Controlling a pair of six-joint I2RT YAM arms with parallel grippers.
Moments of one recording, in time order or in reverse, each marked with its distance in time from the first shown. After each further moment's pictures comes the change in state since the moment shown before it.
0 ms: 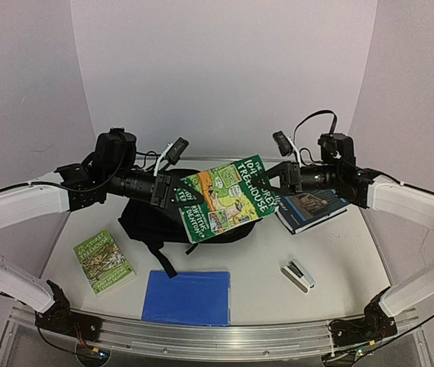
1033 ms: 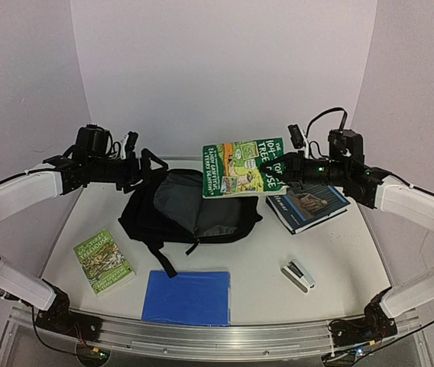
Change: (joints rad) left arm 0.351 0.028 -0.011 -0.106 -0.236 -0.148; right arm -0.007 -0.062 0.000 -0.004 0.261 0.204
